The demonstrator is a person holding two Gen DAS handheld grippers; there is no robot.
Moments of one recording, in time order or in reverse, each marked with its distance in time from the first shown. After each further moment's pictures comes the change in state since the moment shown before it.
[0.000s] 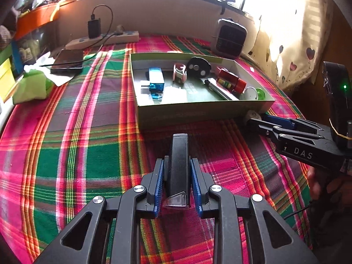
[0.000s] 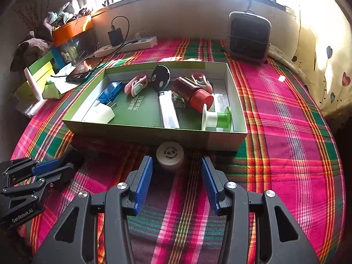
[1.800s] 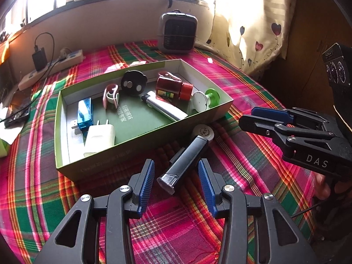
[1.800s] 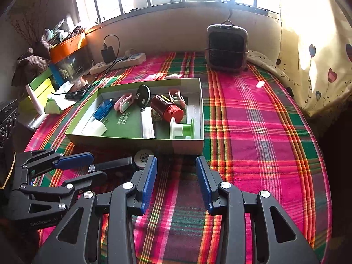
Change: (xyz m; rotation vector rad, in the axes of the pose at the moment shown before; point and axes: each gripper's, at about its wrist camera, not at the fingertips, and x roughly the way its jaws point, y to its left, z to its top) left arm 0.027 -0.071 0.037 0.223 0.035 -0.140; right arm -0.040 -0.038 0.000 0.051 -0.066 -0.008
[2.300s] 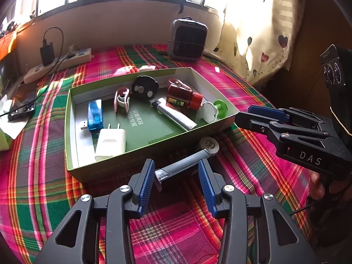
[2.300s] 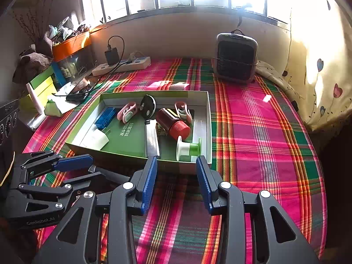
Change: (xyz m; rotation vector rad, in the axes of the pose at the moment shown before) left arm -0.010 0.011 0.002 -0.061 -0.038 -0.007; right arm 0.008 0.010 0.022 -0.049 -0.014 -0.002
